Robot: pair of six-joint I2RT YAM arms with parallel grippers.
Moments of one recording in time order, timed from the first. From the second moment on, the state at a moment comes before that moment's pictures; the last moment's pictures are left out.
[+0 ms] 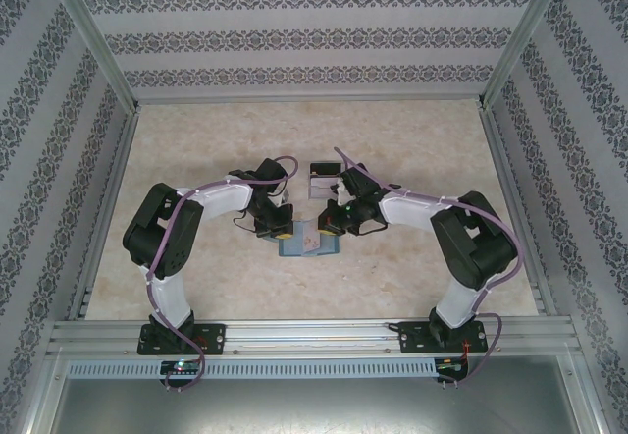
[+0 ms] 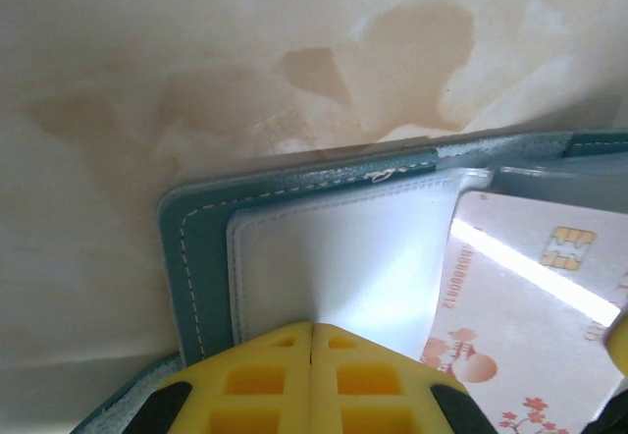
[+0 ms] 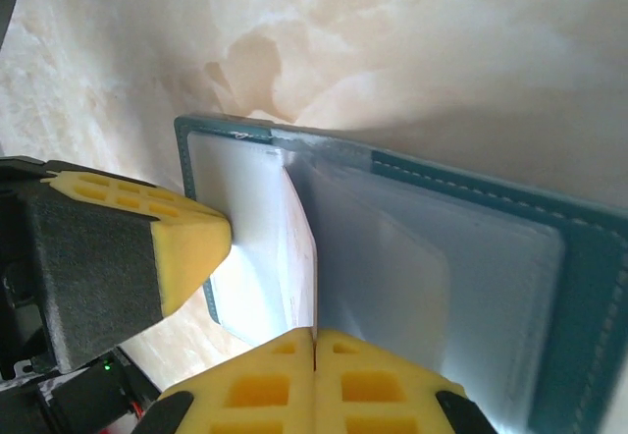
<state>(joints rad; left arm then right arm) -0.49 1.85 1.12 -0.65 0.43 -0.63 0.55 1.73 0.93 -0.27 -0.59 0.78</state>
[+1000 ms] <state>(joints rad) -0.45 1.69 1.08 -0.63 0.29 -0.60 0.38 1.62 1.35 -0.75 -0.45 -0.12</state>
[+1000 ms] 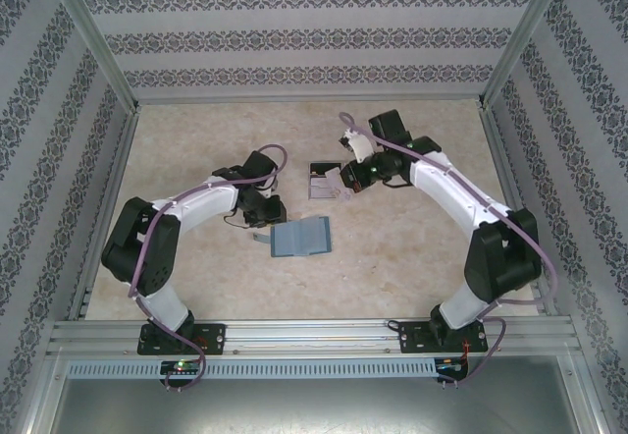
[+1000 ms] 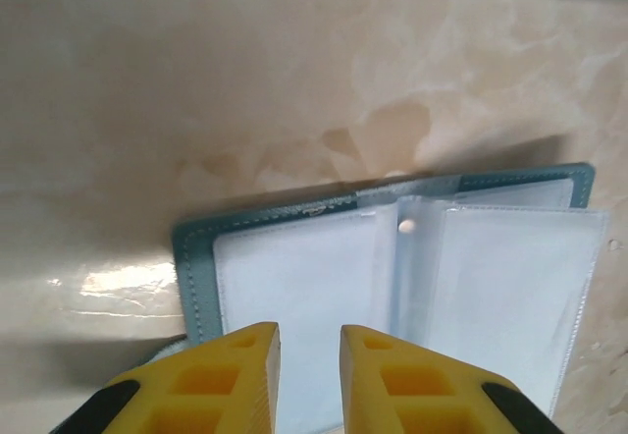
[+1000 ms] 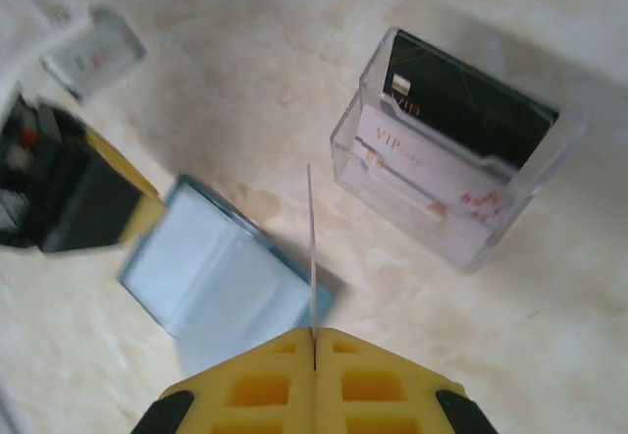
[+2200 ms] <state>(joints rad) -0.34 1.55 0.92 -0.57 0.29 -0.61 0.50 2.33 2.30 -1.45 -0.18 -1.07</state>
